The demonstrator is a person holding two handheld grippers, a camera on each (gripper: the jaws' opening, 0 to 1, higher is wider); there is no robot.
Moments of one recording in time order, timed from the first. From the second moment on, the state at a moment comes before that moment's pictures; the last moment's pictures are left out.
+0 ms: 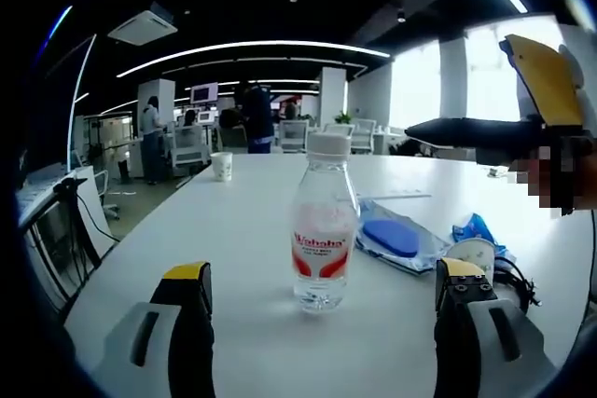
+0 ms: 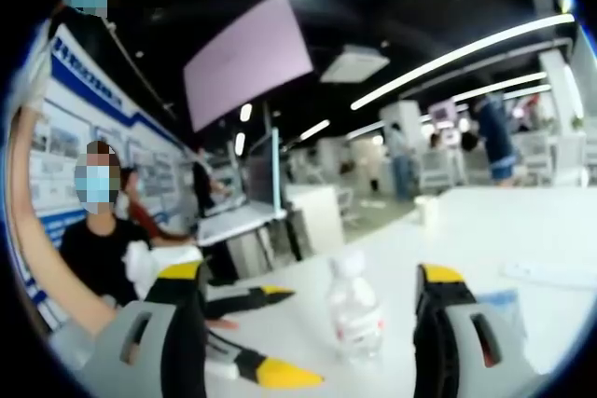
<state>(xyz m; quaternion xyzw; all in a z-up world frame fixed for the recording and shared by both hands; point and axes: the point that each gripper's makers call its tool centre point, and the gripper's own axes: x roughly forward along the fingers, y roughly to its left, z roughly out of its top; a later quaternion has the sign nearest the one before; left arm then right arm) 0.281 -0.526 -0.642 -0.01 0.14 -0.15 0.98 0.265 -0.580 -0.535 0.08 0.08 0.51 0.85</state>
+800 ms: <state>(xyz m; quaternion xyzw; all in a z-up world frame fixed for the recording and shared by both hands) 0.266 -0.523 -0.643 -0.01 0.16 -0.19 0.97 0.254 -0.613 -0.538 0.08 0.09 0.44 0.89</state>
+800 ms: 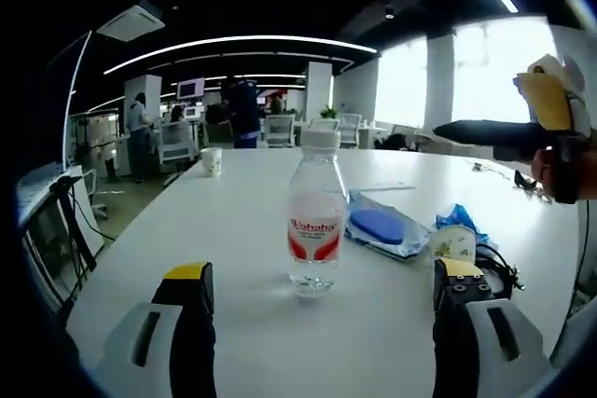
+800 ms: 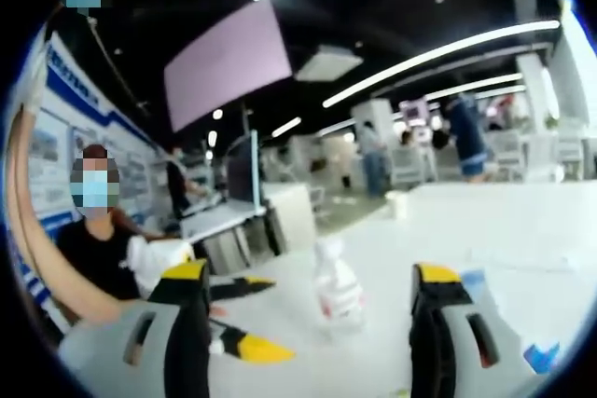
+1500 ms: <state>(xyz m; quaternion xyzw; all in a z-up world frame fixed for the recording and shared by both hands) 0.261 -0.541 -0.644 0.00 0.16 -0.22 0.96 0.255 -0.644 -0.545 0.08 0.10 0.43 0.89</state>
